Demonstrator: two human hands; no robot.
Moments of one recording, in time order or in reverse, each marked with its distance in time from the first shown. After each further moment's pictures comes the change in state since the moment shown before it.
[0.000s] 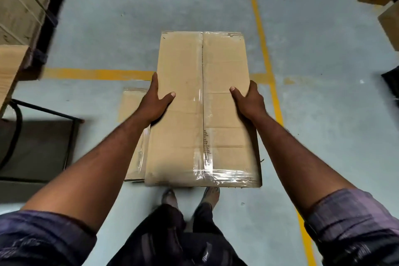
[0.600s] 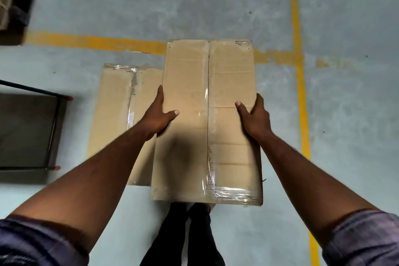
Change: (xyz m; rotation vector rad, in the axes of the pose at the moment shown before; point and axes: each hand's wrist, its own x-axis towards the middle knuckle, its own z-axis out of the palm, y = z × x) left_hand 0.107 -0.138 0.122 -0.054 -0.126 -0.263; right_hand 0.124 0.159 0.092 -0.030 -0.114 0.095
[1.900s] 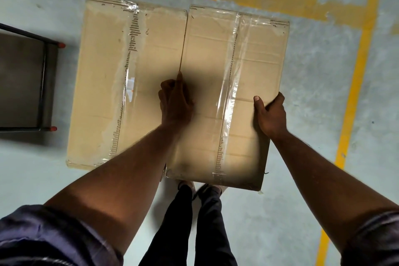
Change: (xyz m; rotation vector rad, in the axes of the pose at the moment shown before) left_hand 0.100 -0.161 0.062 0.360 0.365 -0.028; right_hand 0.084 0.116 0.159 -0.122 -0.051 0.125
